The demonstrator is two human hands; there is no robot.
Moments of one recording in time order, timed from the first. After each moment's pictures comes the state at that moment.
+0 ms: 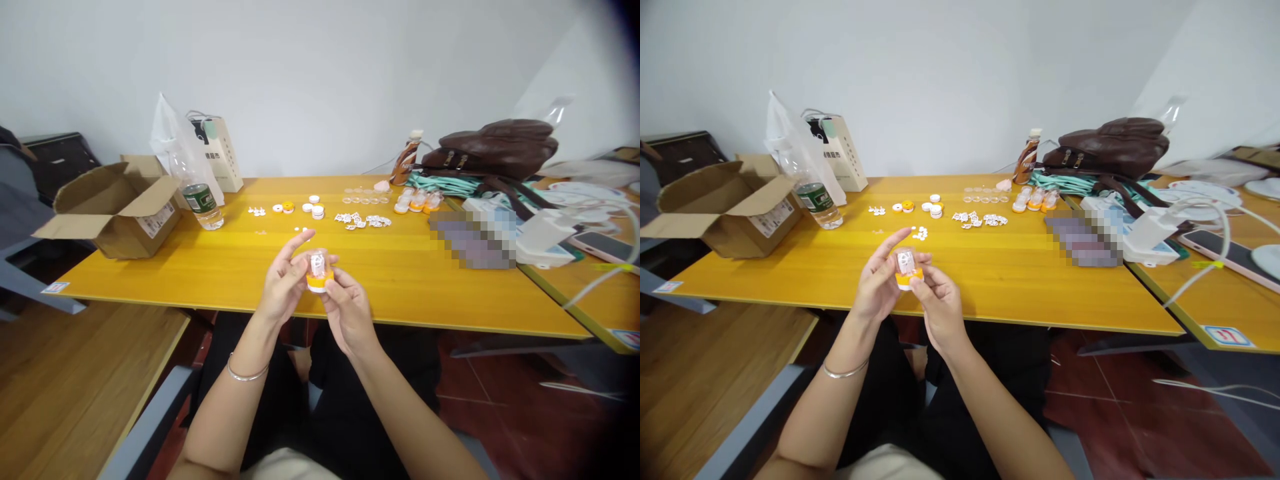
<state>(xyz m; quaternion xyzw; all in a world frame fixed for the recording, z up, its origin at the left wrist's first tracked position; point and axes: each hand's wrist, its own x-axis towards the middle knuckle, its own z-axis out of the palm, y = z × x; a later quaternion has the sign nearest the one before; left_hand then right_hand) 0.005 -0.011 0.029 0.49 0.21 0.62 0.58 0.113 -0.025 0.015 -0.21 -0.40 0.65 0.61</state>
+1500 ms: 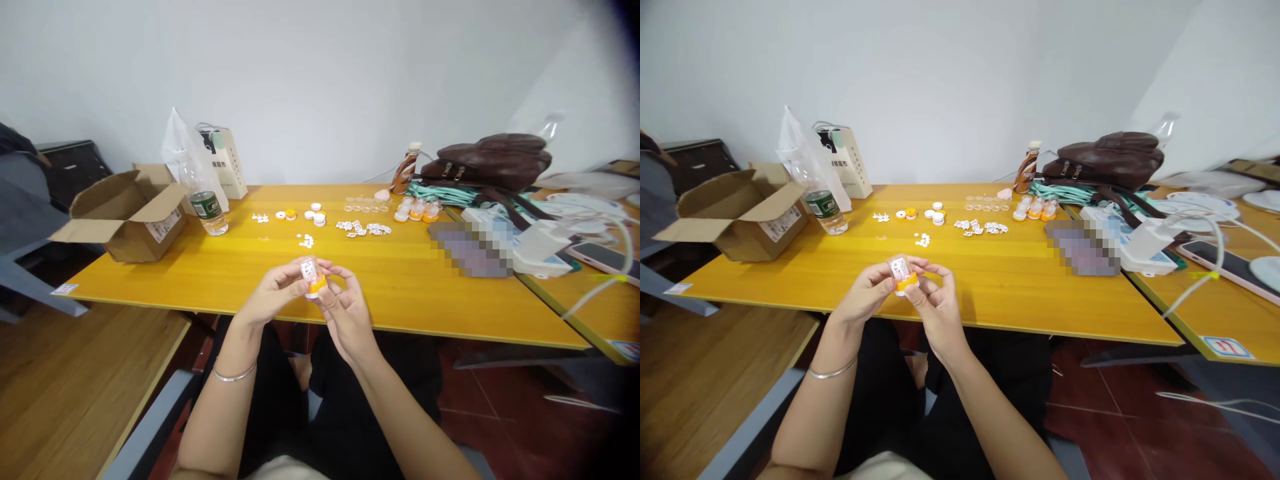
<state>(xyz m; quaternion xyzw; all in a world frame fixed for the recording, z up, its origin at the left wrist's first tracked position) -0.026 -0.012 0.041 0.66 0.23 0.50 0.51 0.111 -0.033 0.018 -0.18 -0.38 0.68 0.61</state>
